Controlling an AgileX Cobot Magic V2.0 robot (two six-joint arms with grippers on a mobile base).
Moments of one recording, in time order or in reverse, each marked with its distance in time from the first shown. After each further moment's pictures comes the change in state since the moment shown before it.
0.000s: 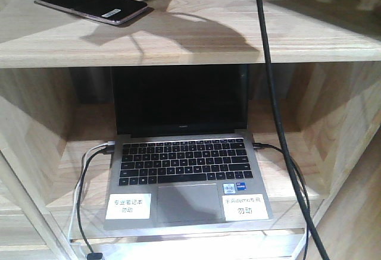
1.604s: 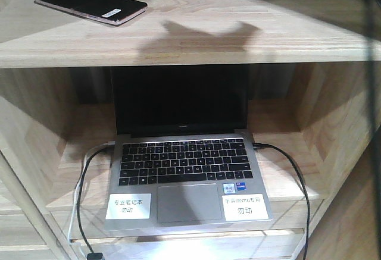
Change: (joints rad) left arm 0.000 0.000 0.000 0.000 0.000 0.000; right arm 0.000 -0.589 0.848 -0.038 -0.550 -0.073
